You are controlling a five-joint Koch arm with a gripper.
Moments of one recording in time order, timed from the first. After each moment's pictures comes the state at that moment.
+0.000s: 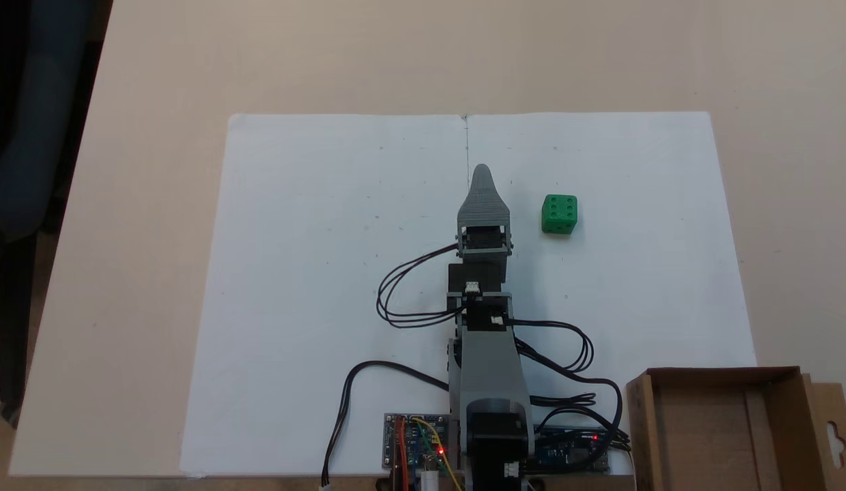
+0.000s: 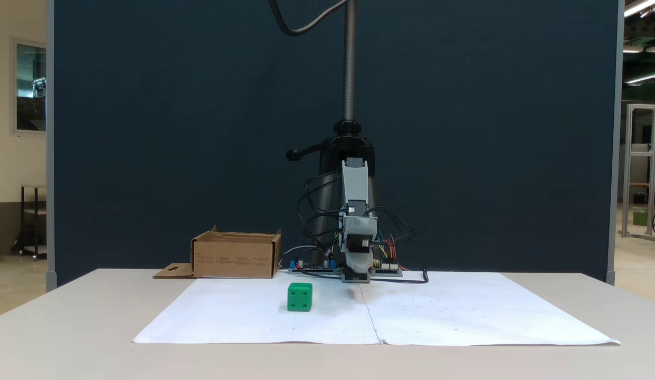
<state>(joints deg) -0.3 129.3 170.6 -52.1 -2.5</state>
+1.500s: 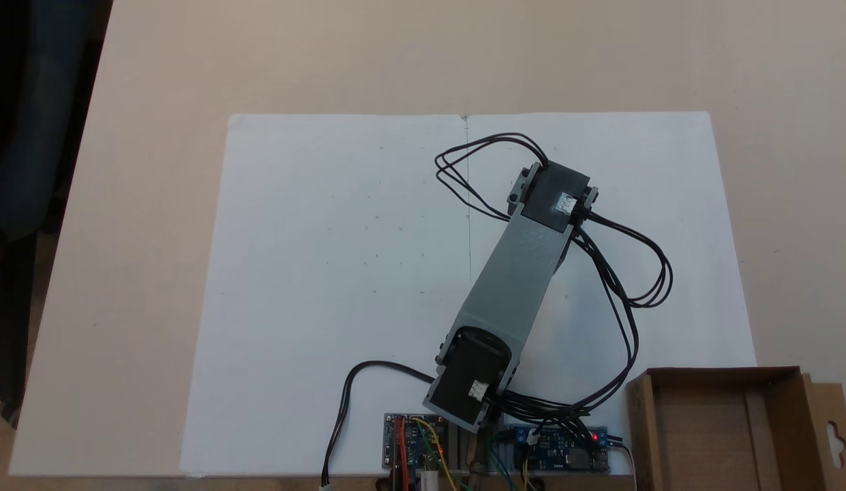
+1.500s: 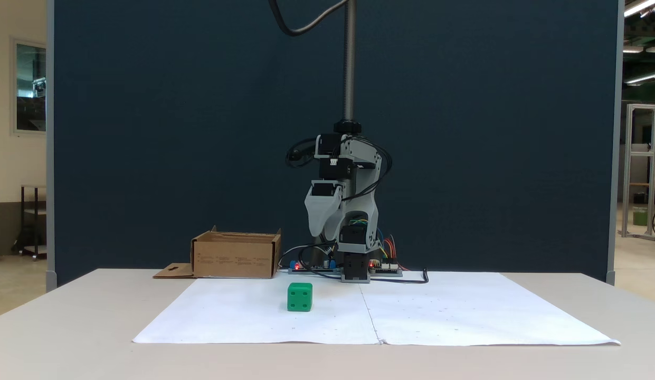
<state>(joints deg) 26.4 109.5 103.8 63.2 -9.3</state>
